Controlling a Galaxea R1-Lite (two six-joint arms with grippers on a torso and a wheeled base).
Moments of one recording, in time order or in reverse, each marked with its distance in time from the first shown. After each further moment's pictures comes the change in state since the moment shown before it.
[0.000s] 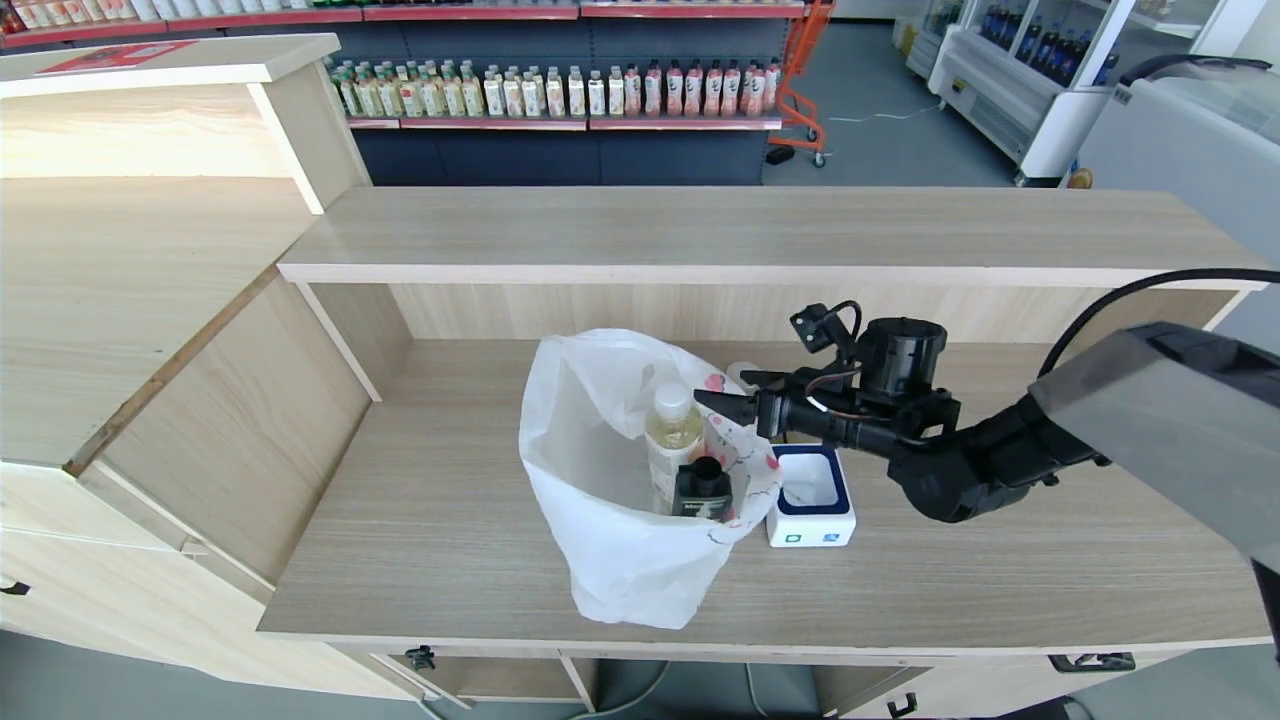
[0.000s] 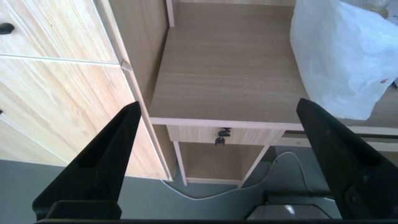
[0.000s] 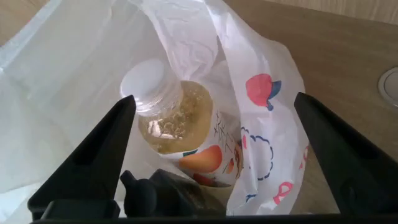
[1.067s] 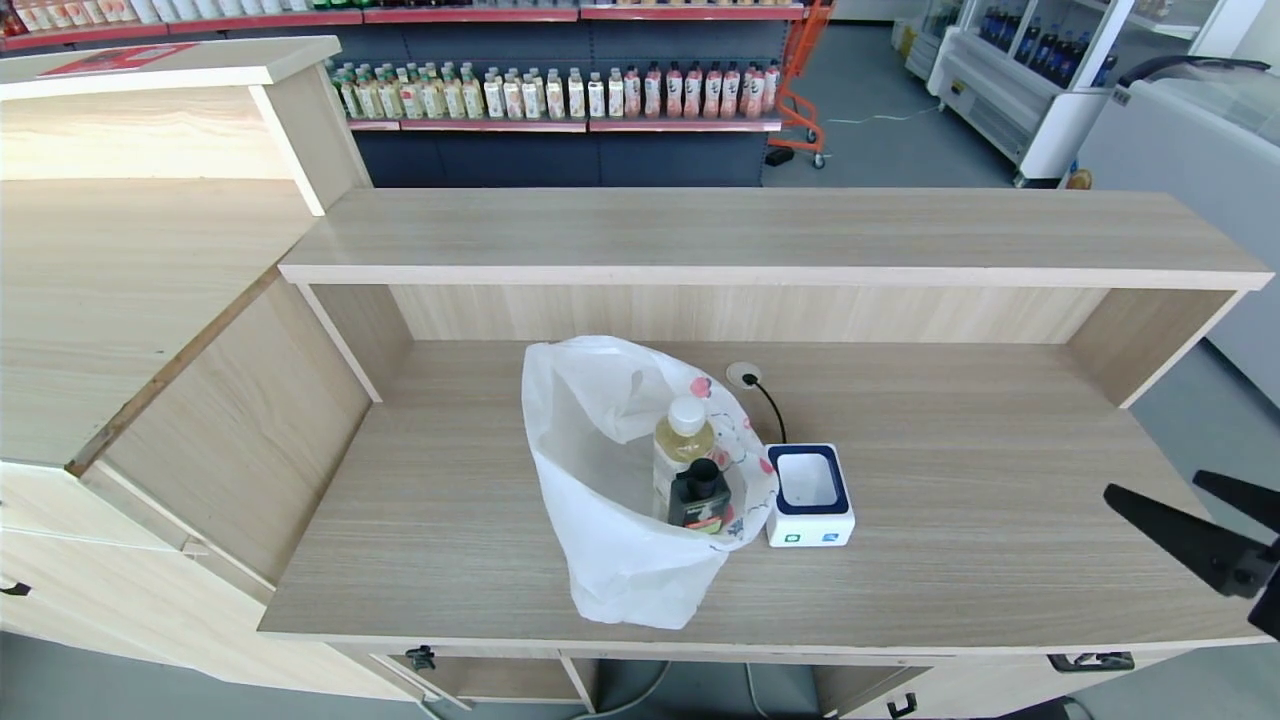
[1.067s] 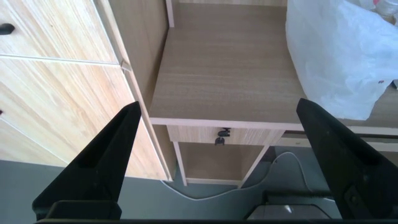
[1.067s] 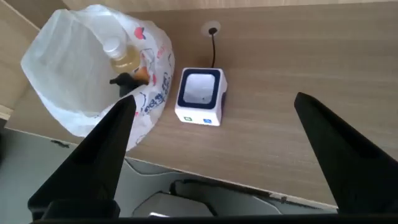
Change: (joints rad) left arm 0.000 0.000 0.000 0.000 0.000 0.000; right arm -0.410 -1.305 0.970 0.357 -0.209 -0.048
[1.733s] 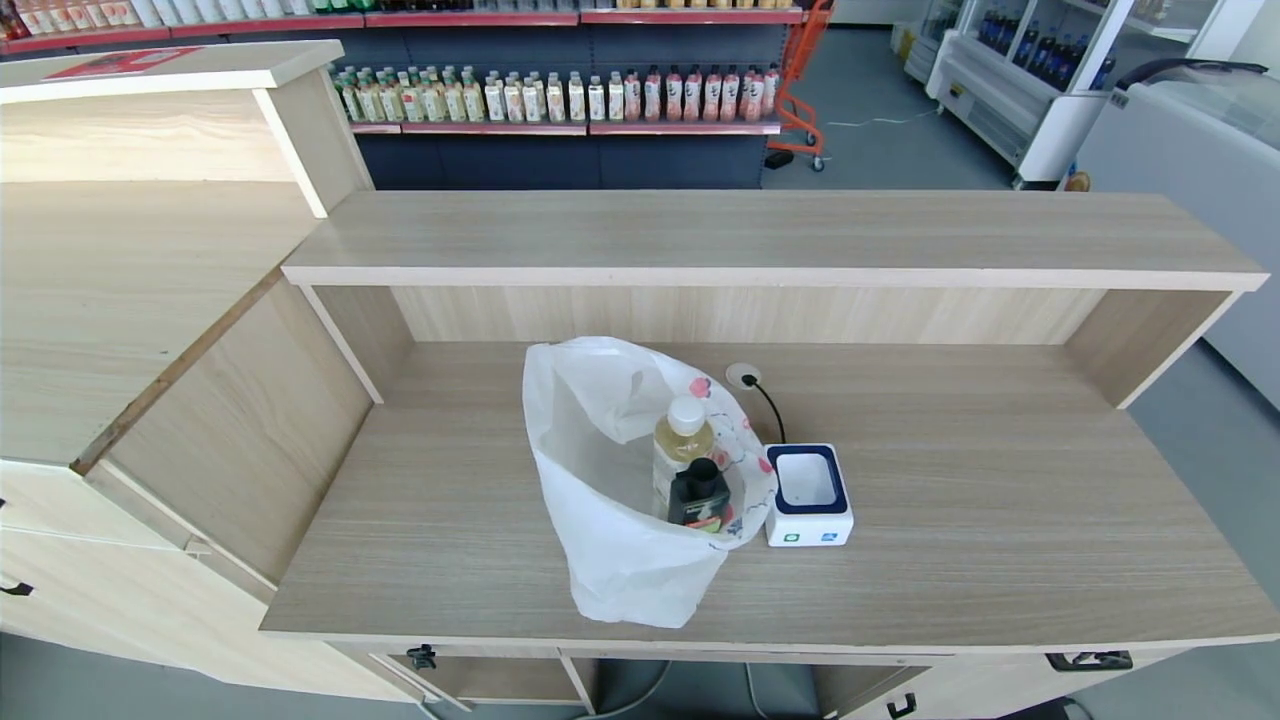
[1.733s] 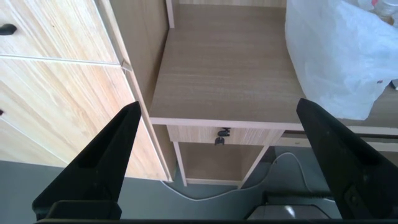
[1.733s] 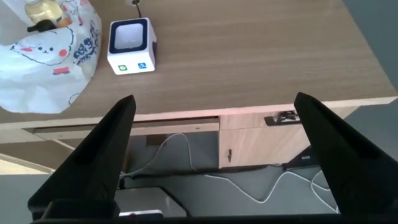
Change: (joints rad) left arm 0.000 0.000 0.000 0.000 0.000 0.000; right arm 0.061 -0.903 0.233 0.601 -0.354 -0.022
